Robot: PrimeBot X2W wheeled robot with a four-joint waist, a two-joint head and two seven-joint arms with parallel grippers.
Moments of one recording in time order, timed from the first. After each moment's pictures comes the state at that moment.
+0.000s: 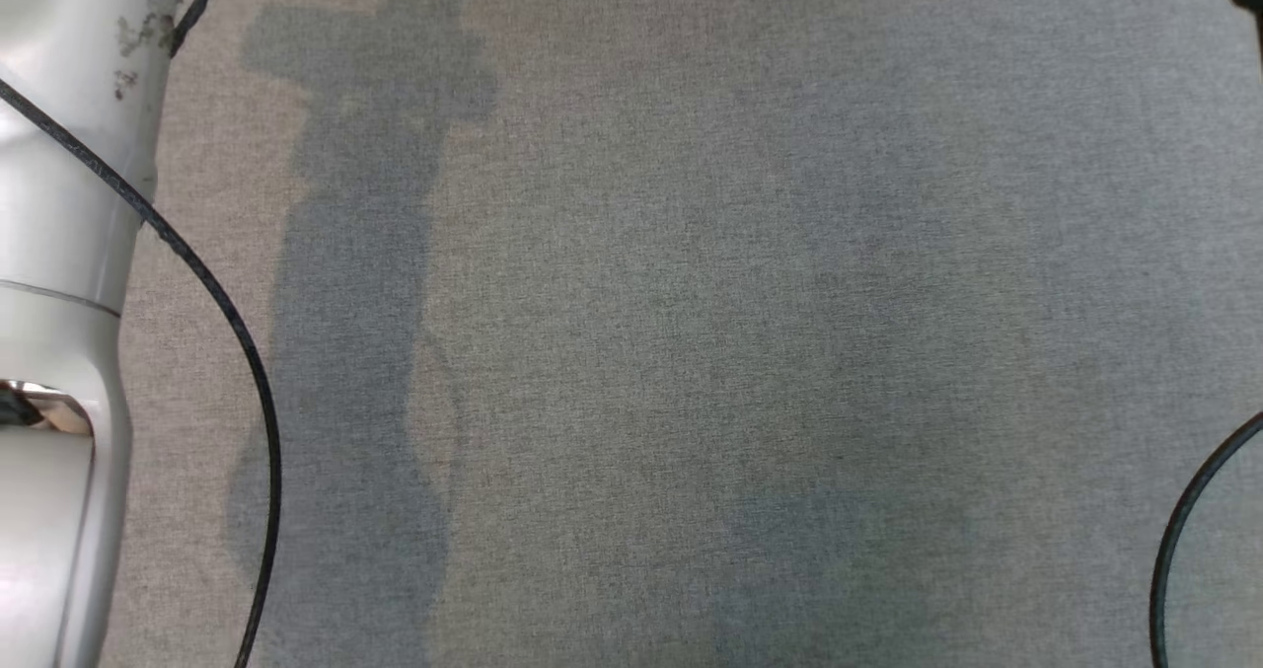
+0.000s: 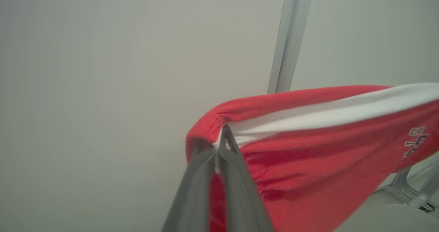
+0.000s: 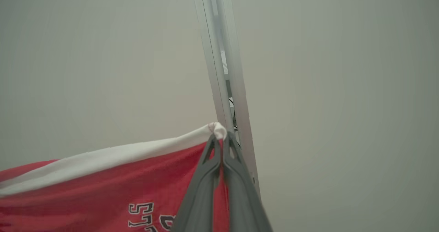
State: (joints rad) left arm -1.49 0.17 -0.42 0.98 -0.61 -0.09 -0.15; right arm -1.54 -0.14 0.27 0.96 0.54 0.13 -0.26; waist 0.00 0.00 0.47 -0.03
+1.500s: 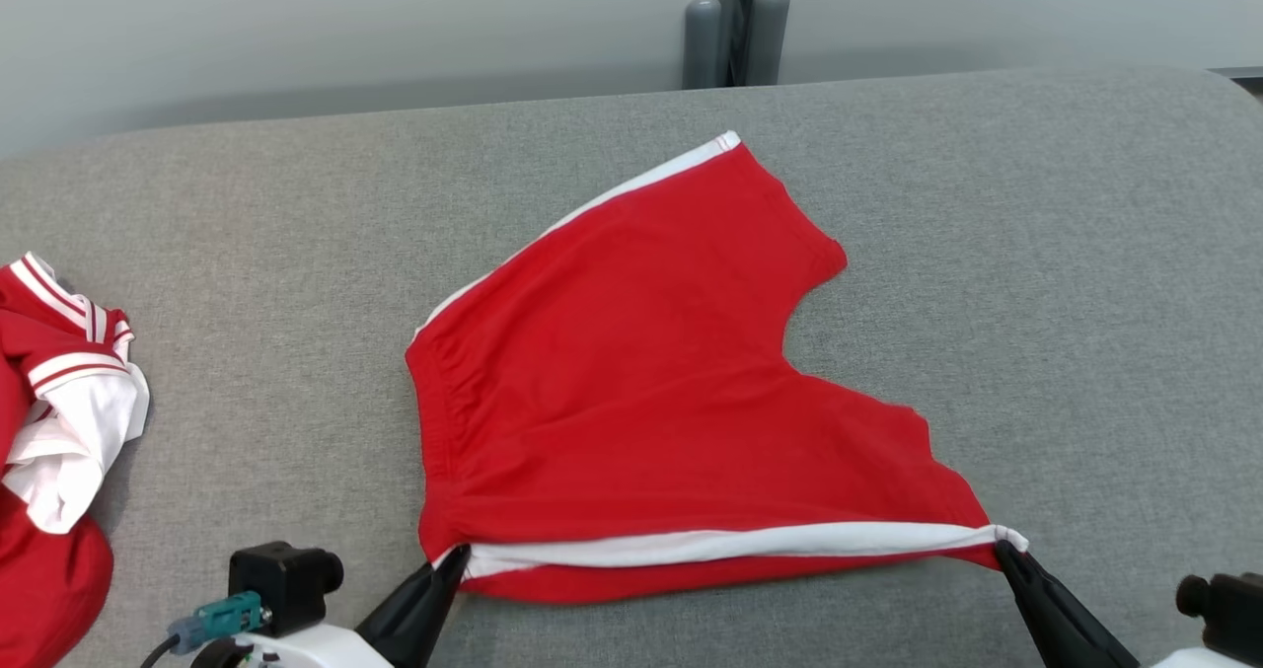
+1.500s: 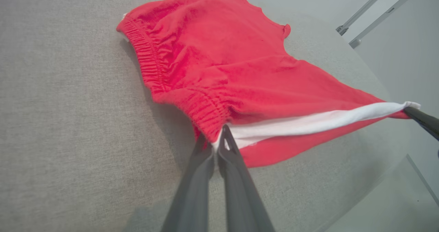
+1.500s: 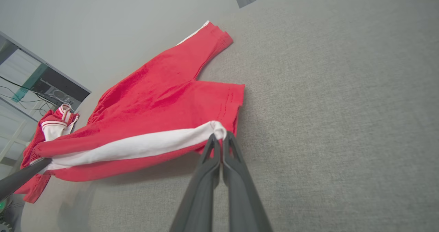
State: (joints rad) left arm 0.02 0.51 -0.55 -0.19 -0.86 0.19 0.13; right arm 0.23 -0.20 0.10 -0.17 0.68 0.13 0.15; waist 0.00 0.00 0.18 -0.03
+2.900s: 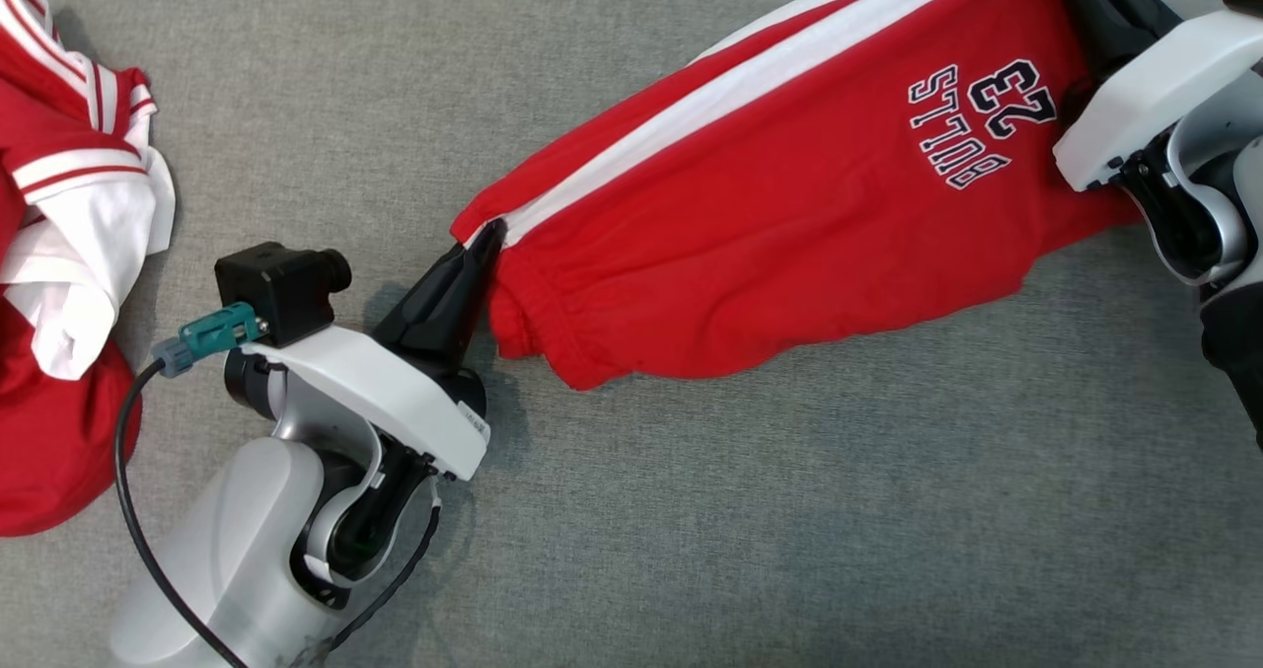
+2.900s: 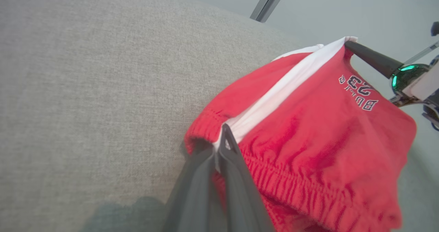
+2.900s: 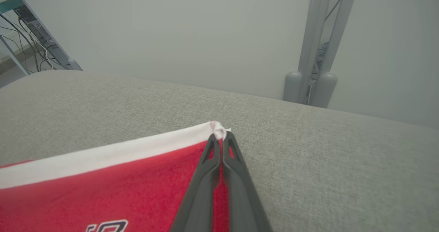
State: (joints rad) left arm -0.45 0.33 -0.51 0.05 -0.86 0.07 0.05; right arm -0.98 -0.39 0.50 0.57 0.61 0.13 0.01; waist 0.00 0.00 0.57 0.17
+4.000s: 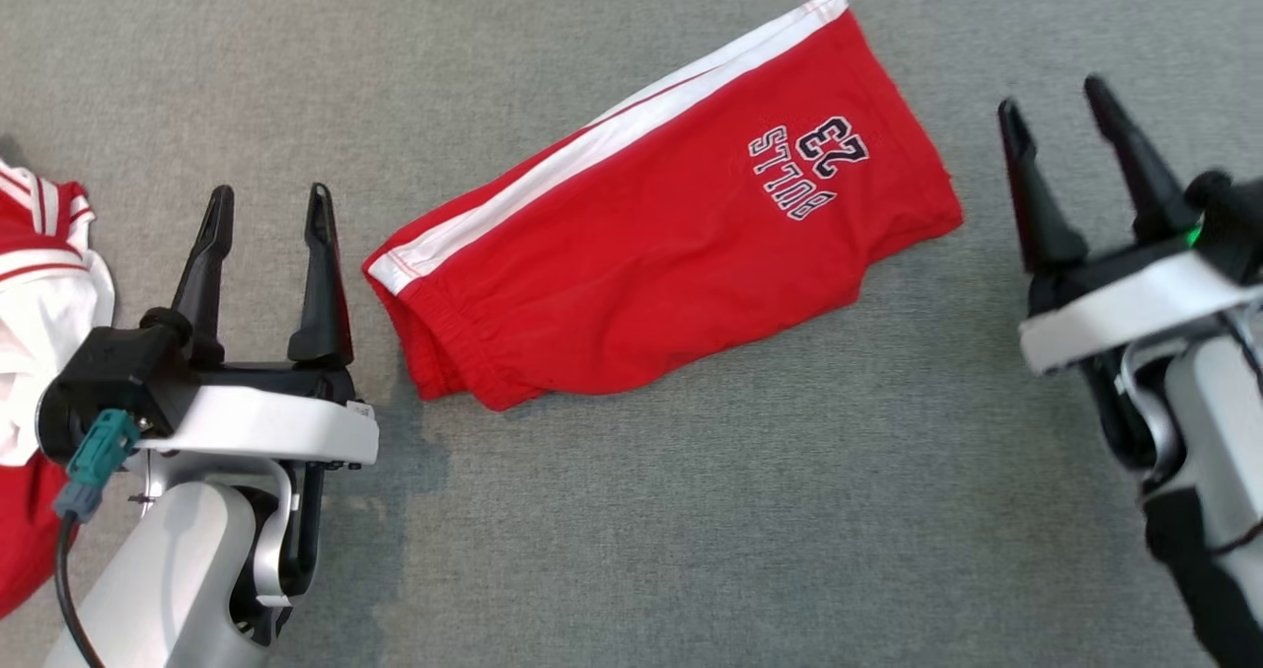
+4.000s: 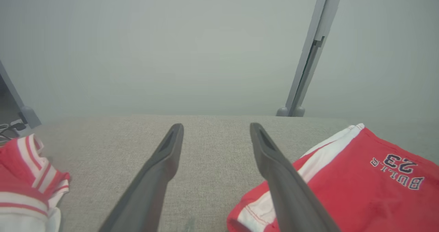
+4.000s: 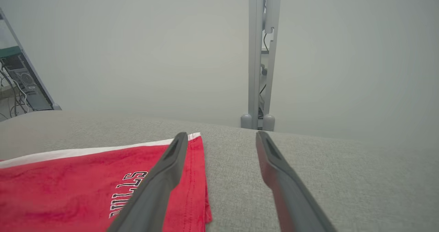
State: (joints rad) left arm -0.35 0.38 -0.39 0.01 -0.60 0.33 -0.25; right arm -0.63 -0.32 0.32 0.39 0.43 0.13 -0.26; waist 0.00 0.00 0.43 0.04
